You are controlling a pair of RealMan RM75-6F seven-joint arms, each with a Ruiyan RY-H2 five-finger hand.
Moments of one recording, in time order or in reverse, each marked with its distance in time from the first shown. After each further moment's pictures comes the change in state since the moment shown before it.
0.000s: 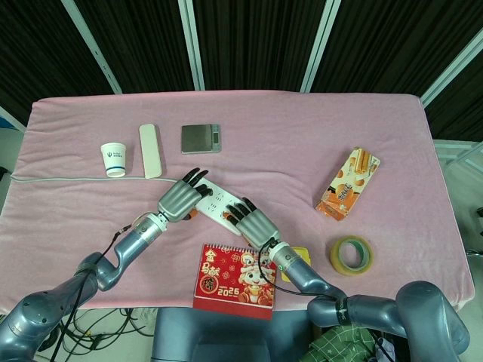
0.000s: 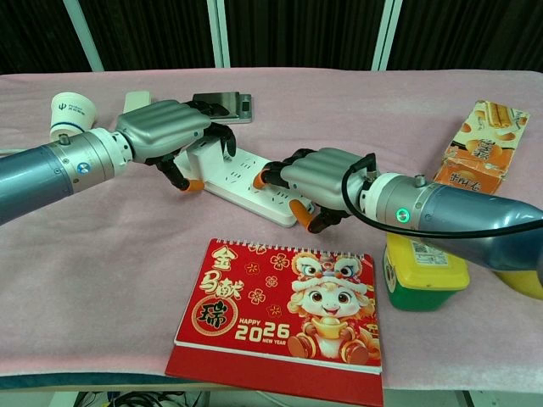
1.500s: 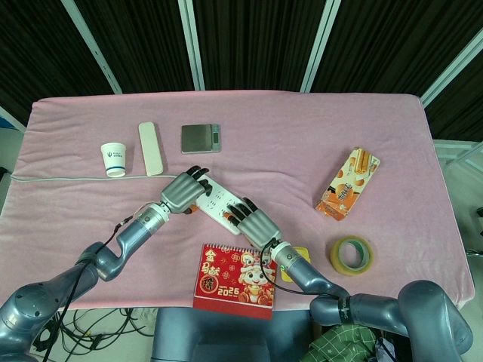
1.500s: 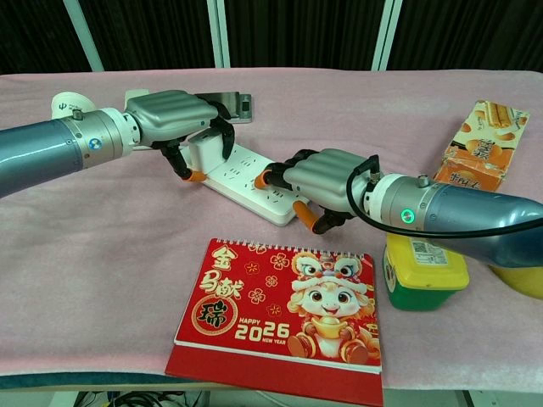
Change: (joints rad) left arm -0.062 0.085 -0.048 -0.092 -0.079 -0.173 0.104; right arm 0.003 0.017 -0.018 -0.006 0.000 -0.047 -0.011
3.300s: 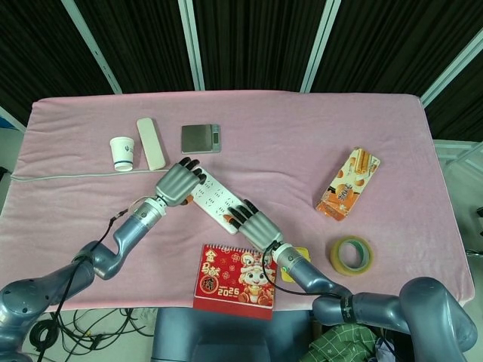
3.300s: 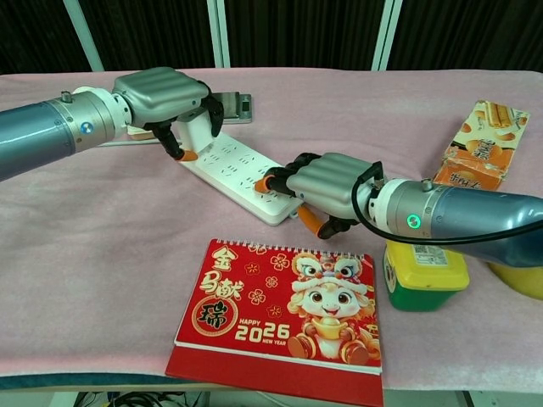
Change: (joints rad) left arm -0.001 0.031 -0.002 -0.063 -0.052 0.064 0.102; right arm 0.024 0.031 -0.037 -0.033 0.062 -0.037 -0.065
